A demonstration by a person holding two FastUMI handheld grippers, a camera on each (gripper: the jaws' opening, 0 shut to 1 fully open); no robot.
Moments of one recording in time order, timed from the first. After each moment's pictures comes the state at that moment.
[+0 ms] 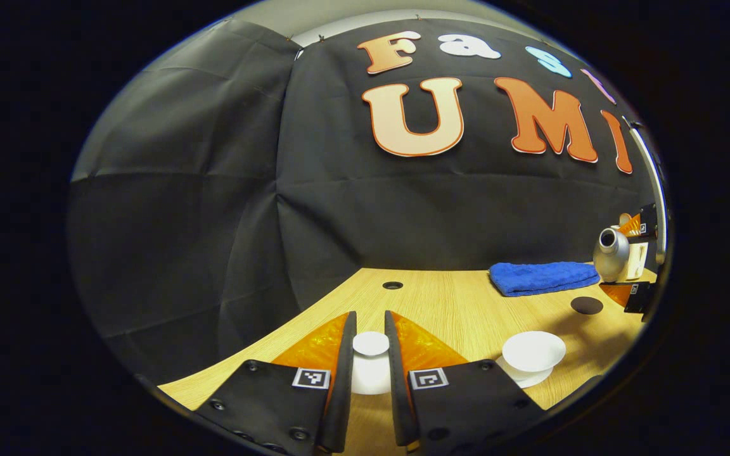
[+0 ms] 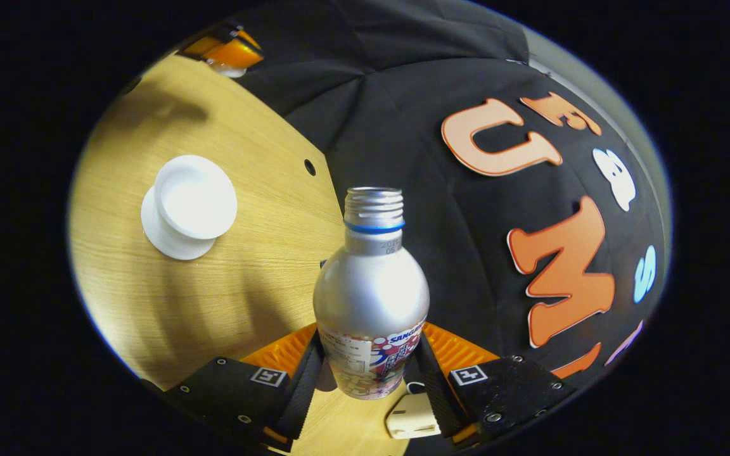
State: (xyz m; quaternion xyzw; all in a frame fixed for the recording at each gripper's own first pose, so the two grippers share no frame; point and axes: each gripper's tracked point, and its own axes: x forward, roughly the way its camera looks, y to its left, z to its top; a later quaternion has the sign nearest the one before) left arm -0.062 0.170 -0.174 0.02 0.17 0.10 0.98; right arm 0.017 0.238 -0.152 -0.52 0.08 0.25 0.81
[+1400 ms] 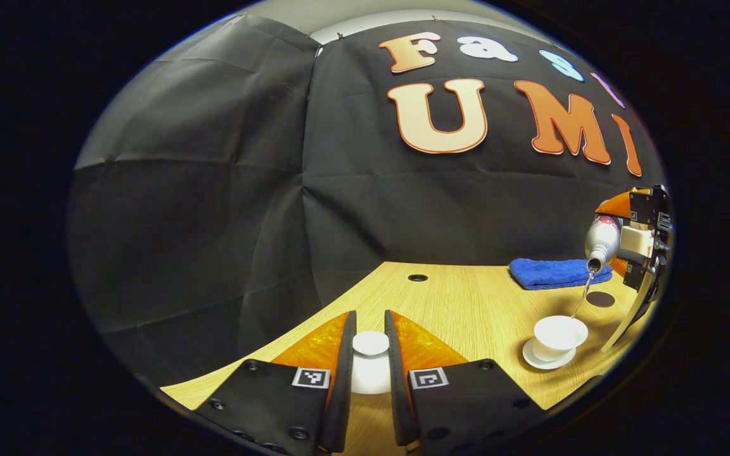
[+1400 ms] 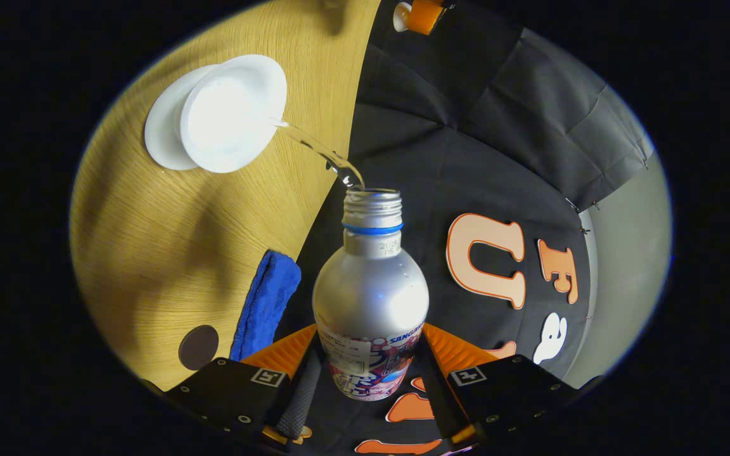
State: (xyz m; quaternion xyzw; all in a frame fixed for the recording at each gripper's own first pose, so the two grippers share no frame) left arm -0.085 0.203 -0.184 0.01 0.18 0.14 0.97; right arm 0.037 0.278 -0.105 -0.74 -0.14 0.21 0.62
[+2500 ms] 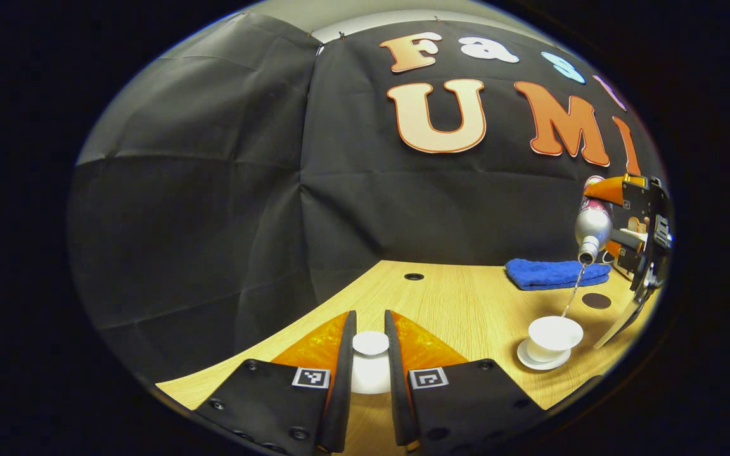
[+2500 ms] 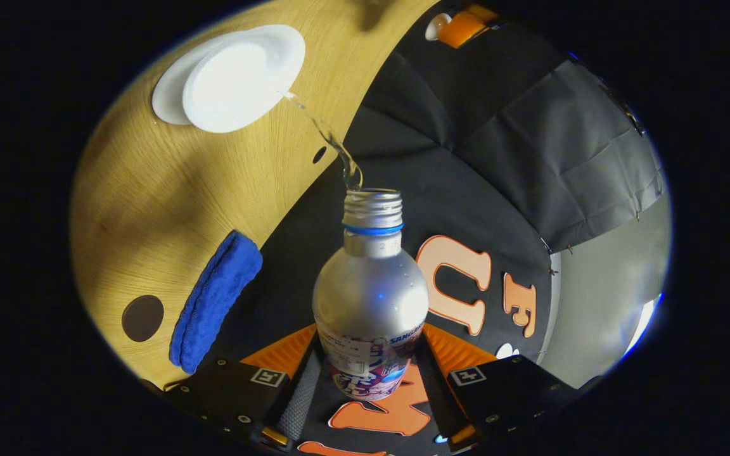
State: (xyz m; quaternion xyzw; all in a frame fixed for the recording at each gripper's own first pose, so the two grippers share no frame) left arm -0.087 0.200 -0.184 0.00 0.17 0.13 0.98; right arm 0.044 0.293 -0.081 -0.78 -0.22 0.17 0.55
